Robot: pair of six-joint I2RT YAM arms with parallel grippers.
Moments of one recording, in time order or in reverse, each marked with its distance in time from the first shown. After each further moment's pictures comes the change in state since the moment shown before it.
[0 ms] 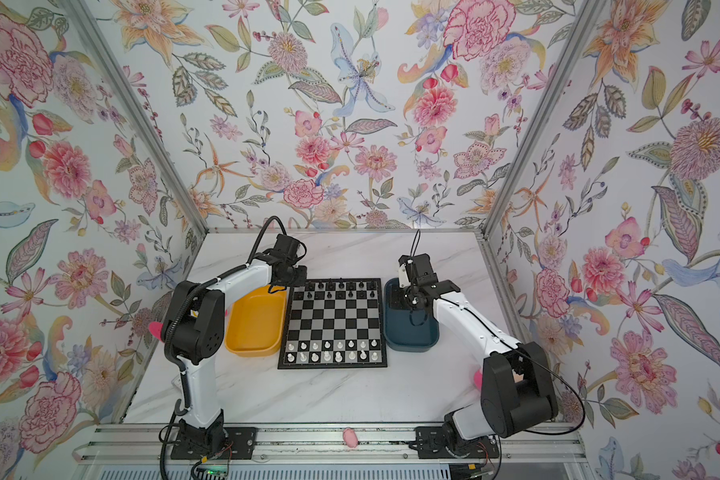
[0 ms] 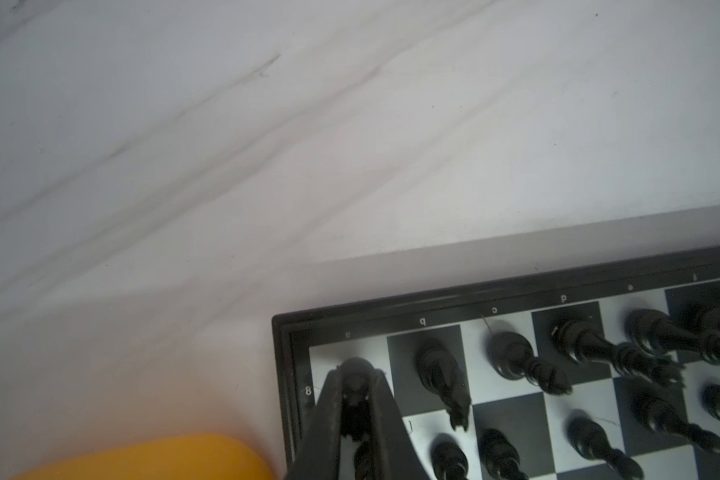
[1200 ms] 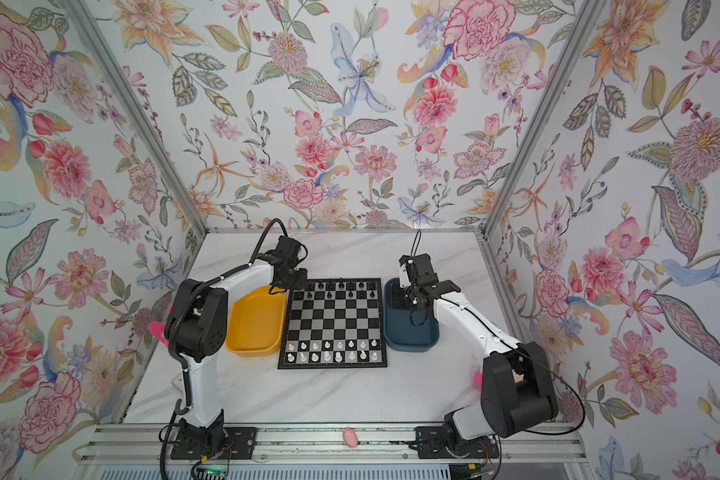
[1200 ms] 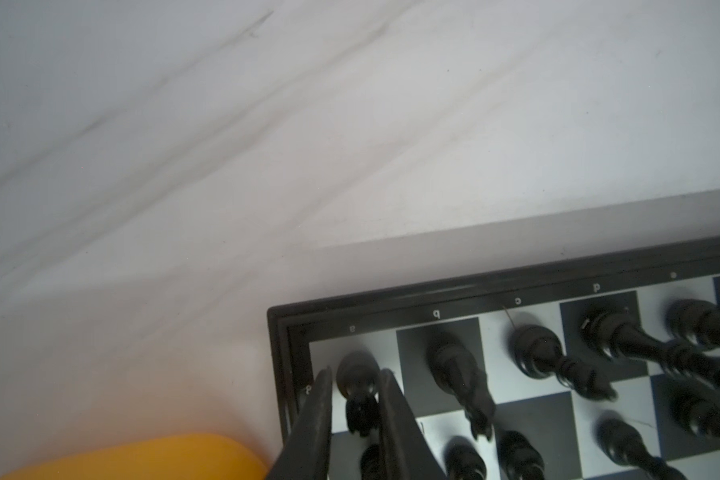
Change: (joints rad) left arm 0.000 0.025 0.011 -0.027 0.000 0.011; right arm -0.005 0.000 -0.003 0.001 0.000 0.004
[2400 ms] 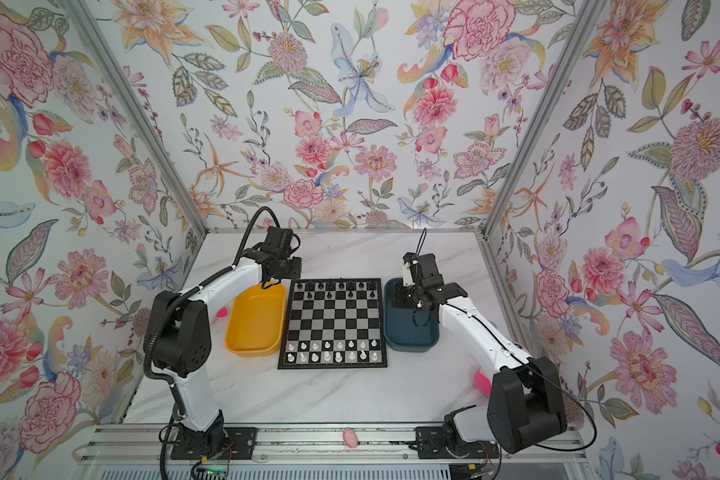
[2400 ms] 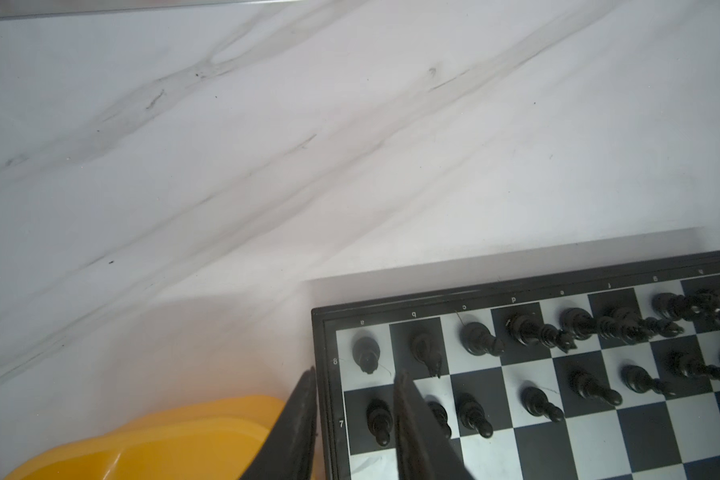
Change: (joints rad) left arm 0.000 -0.170 -0.031 0.024 -0.053 0.008; right arm -0.001 -0.082 -0.008 -0.009 0.031 0.004
